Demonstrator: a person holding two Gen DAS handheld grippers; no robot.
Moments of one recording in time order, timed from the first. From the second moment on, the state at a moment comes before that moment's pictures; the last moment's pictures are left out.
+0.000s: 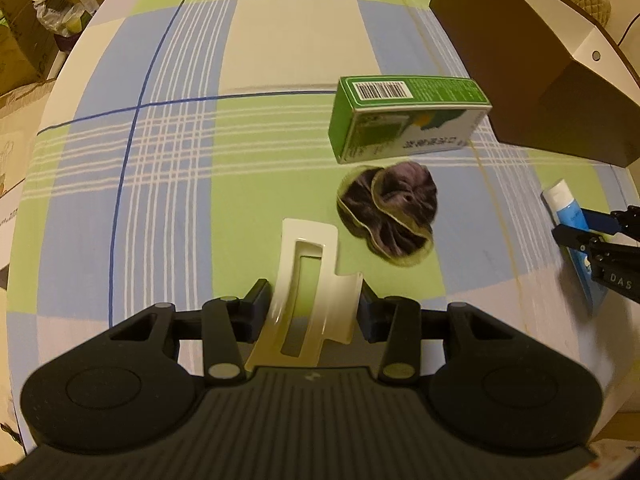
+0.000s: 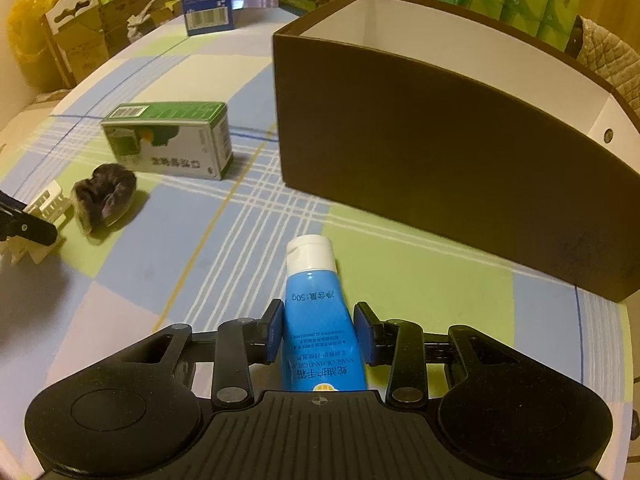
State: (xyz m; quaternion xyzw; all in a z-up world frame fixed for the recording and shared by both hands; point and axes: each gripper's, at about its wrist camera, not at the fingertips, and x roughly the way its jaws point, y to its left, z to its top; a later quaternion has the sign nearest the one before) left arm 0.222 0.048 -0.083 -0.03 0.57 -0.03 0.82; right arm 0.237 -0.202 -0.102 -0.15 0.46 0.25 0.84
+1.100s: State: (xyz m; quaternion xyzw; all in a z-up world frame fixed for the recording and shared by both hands) left arm 0.249 -0.078 0.037 -0.01 0.44 -0.14 0.89; right arm 0.250 -0.278 0.026 -0.01 0.39 0.29 0.87
